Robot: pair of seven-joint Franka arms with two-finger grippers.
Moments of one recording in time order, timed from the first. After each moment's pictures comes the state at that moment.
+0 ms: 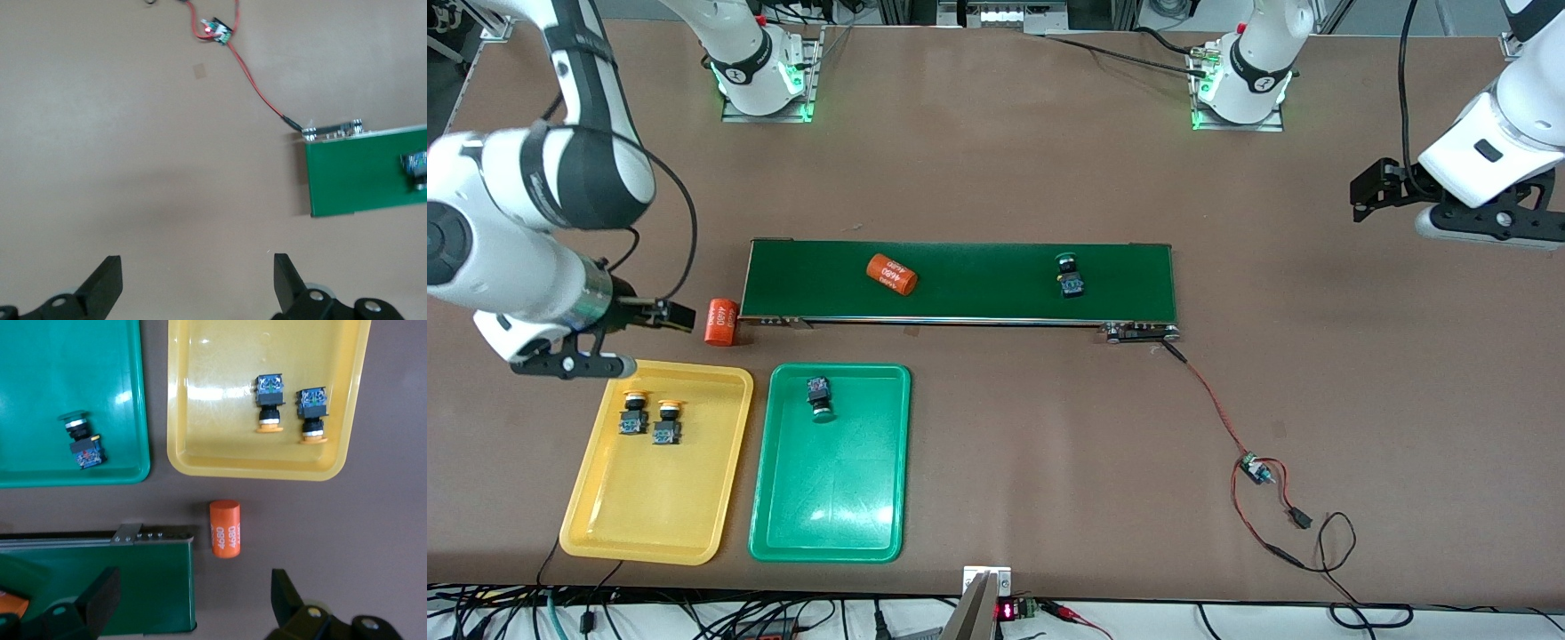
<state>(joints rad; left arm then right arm) 0.08 -0.01 -0.19 -1.63 0.07 1.56 0.07 0.09 0.30 0.01 -1.61 -0.06 1.81 0.15</state>
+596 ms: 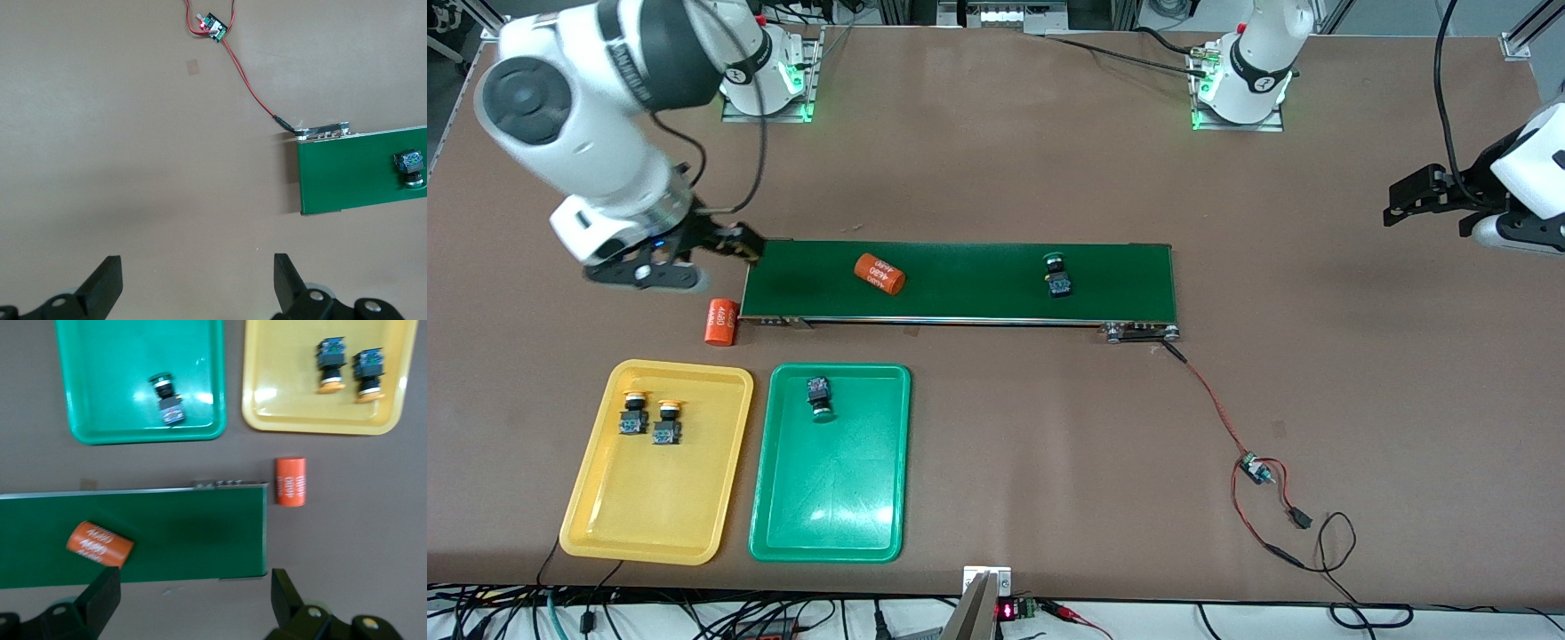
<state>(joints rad) 0.04 0.01 -0.03 -1.62 -0.04 1.55 0.13 0.10 0.07 0.24 -1.82 -0.06 1.85 0.40</state>
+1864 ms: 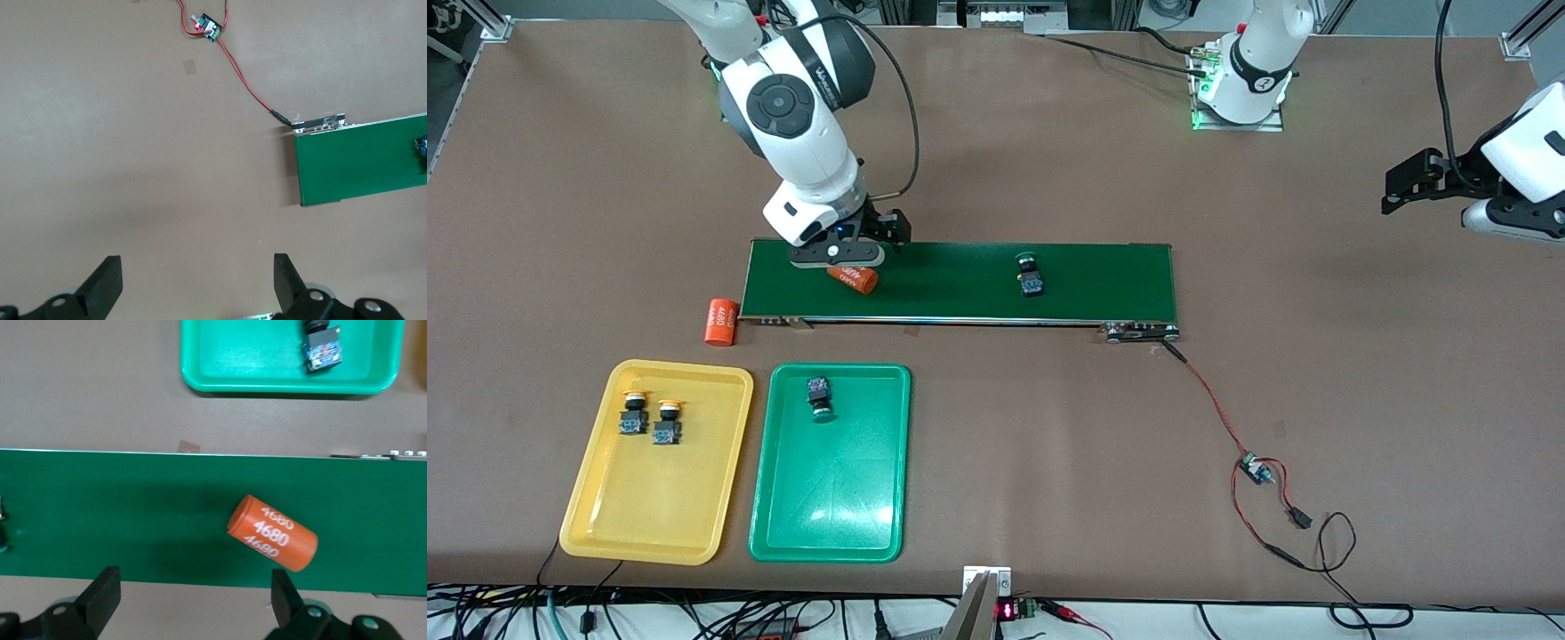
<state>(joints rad) 0.03 0.01 -0.05 -1.57 -0.01 1.50 0.13 0.18 0.18 0.42 -2.03 -0.06 2.22 0.61</state>
